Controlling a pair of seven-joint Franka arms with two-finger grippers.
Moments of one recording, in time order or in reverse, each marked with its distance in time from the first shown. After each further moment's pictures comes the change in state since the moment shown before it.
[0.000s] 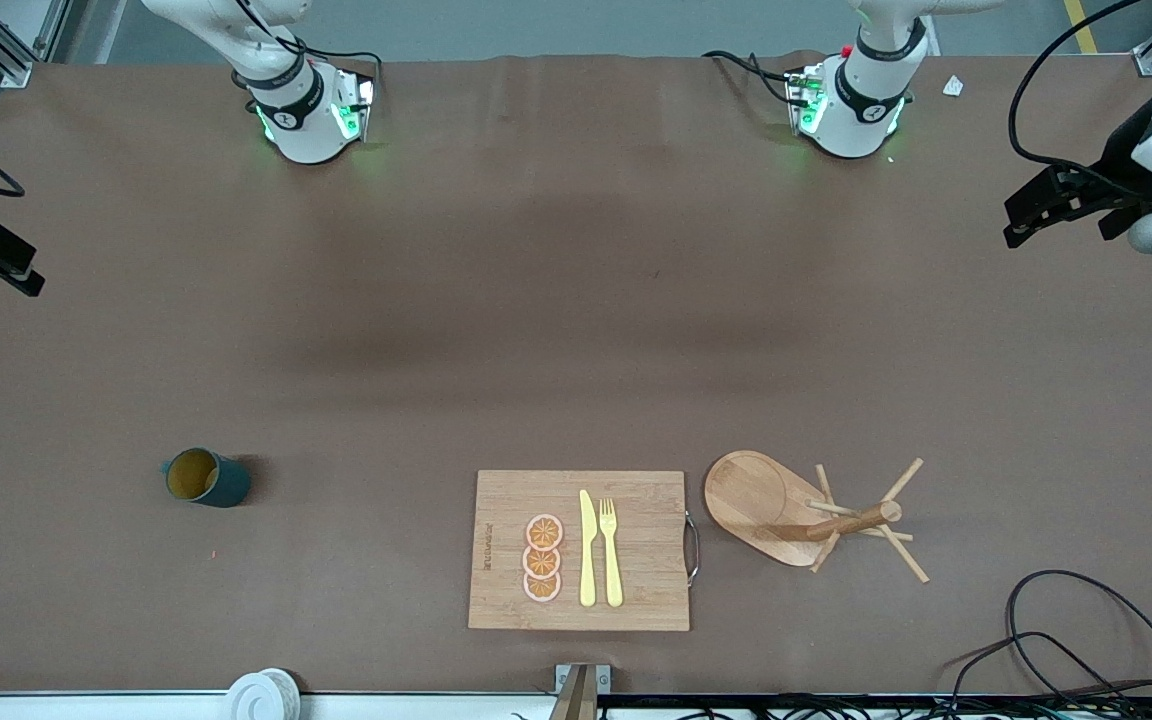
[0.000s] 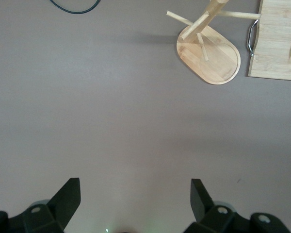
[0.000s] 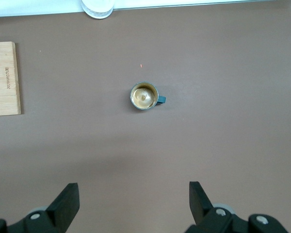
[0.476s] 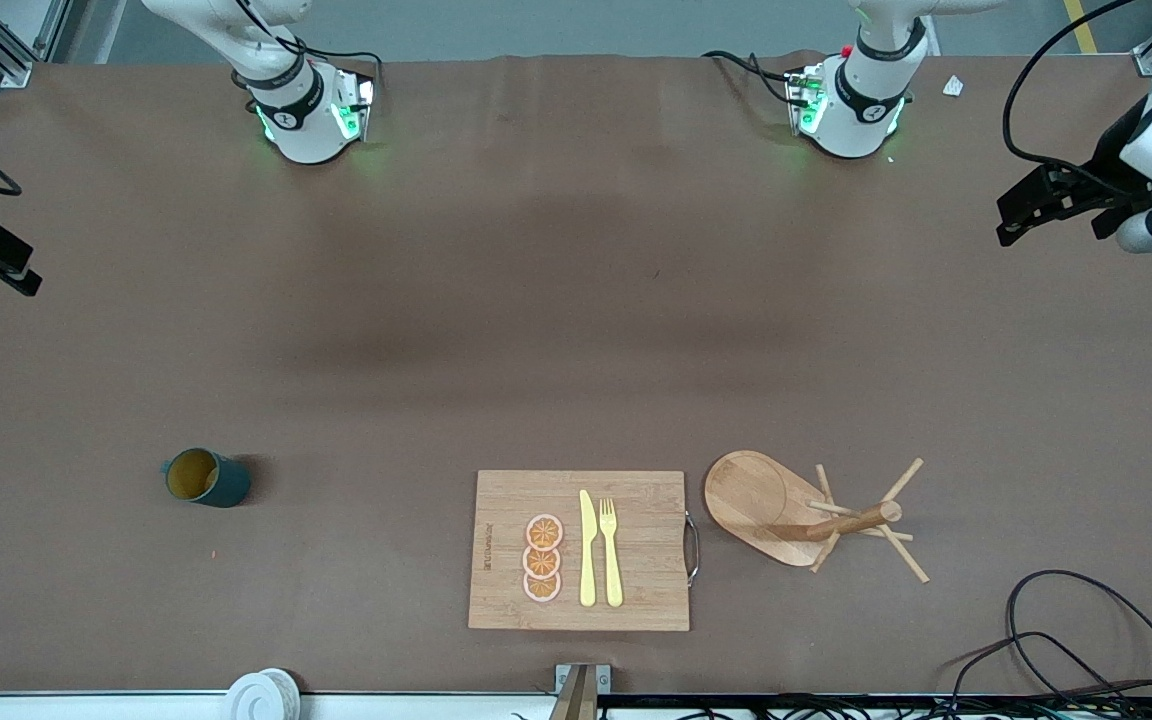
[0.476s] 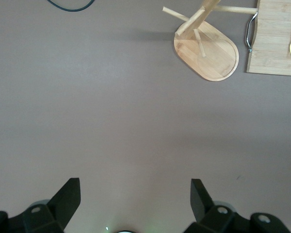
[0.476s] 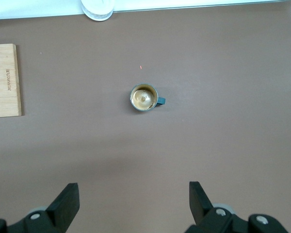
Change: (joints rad) left arm -0.010 0.007 -0.004 0.000 0.000 -0.005 0.000; right arm 0.000 0.000 -0.001 0.008 0.000 0.000 0.000
